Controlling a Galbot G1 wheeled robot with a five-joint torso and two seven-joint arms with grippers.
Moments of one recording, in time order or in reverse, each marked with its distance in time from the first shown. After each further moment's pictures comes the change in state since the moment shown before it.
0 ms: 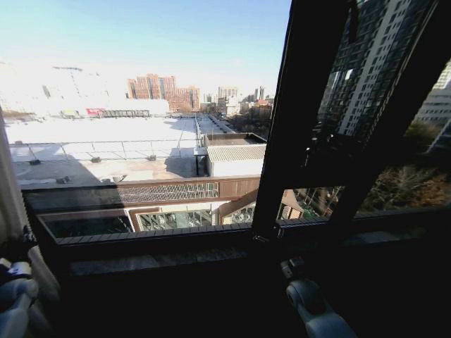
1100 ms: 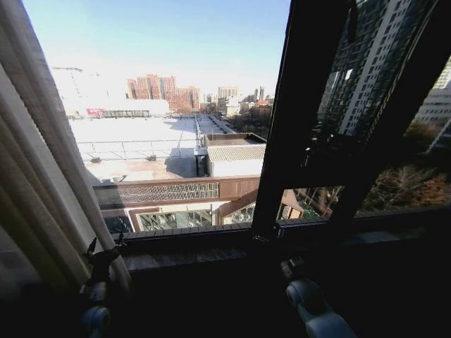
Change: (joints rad) left arm 0.256 -0.367 0.137 -0.466 0.092 -0.052 0.130; right arm 0.000 0.000 0.000 0.000 0.000 0.000 0.000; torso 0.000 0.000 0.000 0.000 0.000
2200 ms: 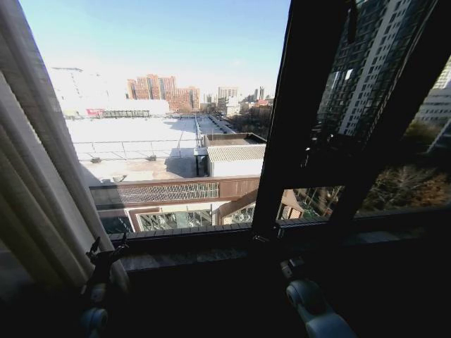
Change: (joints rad) left arm -0.008 0.022 0.000 0.037 0.056 -0.039 0.056; right arm 0.000 0.000 0.000 0.000 0.000 0.000 0.000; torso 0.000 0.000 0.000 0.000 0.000
